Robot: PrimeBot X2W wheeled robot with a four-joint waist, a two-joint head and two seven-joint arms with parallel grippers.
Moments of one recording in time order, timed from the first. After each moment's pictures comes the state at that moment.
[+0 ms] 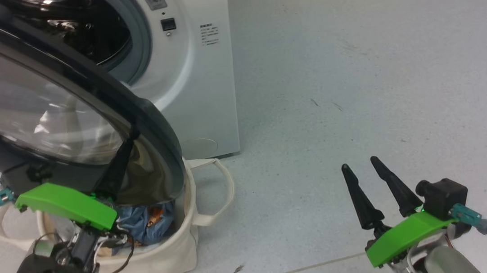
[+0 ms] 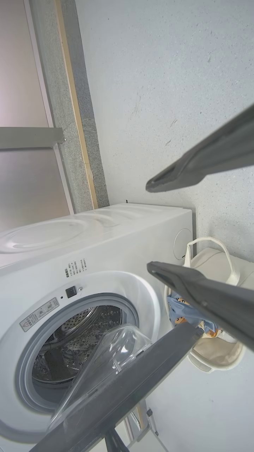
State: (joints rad) left arm -0.47 0.34 -0.32 0.30 -1.36 -0.12 0.17; right arm -0.19 -0.10 0.25 0.31 0.37 0.13 -0.25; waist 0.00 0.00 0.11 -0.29
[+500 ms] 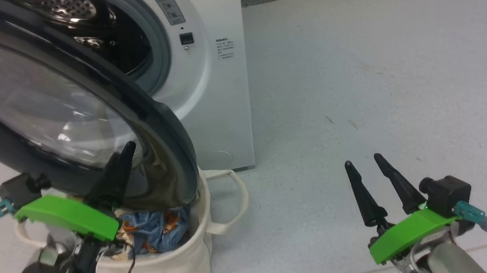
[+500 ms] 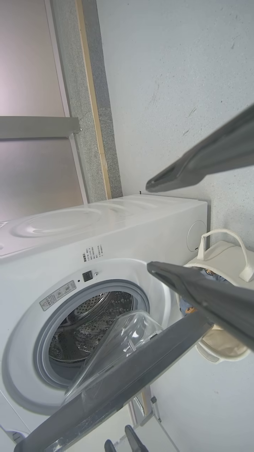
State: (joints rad) left arm -0.47 0.39 -0.40 0.30 -1.35 -0.12 0.06; right arm -0.19 -0.11 0.24 0.31 0.37 0.13 -0.25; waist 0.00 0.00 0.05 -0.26
